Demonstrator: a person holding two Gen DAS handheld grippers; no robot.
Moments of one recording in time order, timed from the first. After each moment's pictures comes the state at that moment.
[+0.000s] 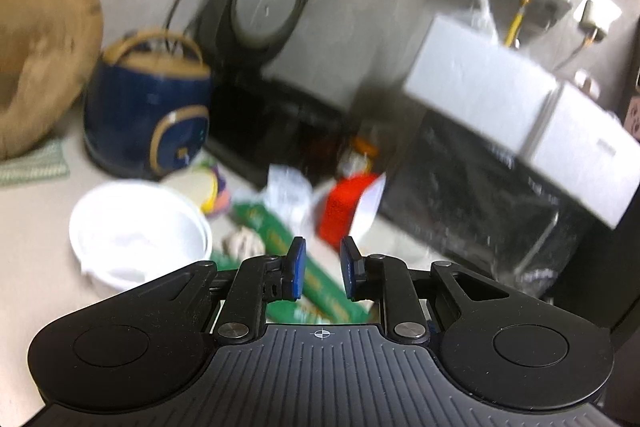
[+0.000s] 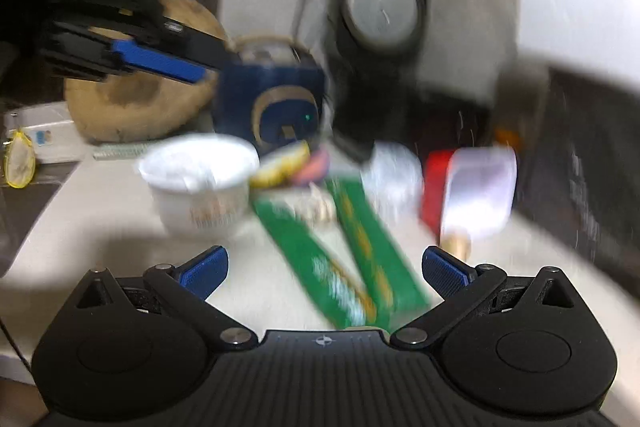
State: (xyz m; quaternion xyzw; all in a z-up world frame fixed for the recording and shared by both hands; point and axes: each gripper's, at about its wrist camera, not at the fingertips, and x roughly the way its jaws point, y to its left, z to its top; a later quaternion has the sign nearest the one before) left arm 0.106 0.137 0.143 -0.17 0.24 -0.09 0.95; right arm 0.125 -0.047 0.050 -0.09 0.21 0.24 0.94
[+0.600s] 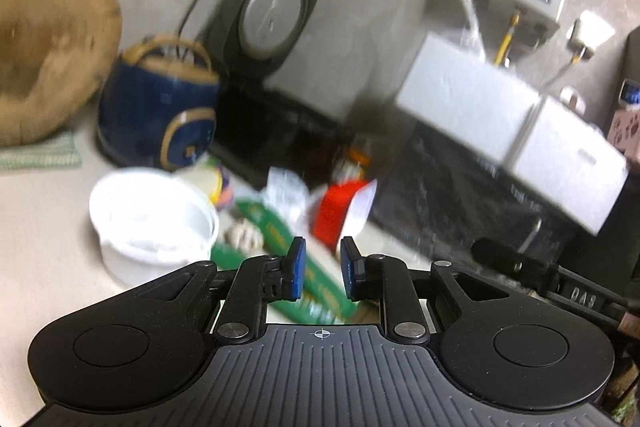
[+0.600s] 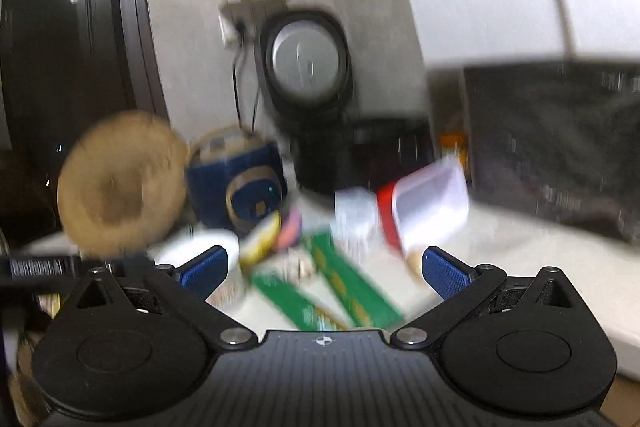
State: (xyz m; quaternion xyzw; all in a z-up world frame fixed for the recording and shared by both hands) left arm 0.057 0.145 0.152 -0.20 0.19 -0.08 0.96; right arm 0.097 -0.115 0.126 0.08 0.16 0.21 0.96
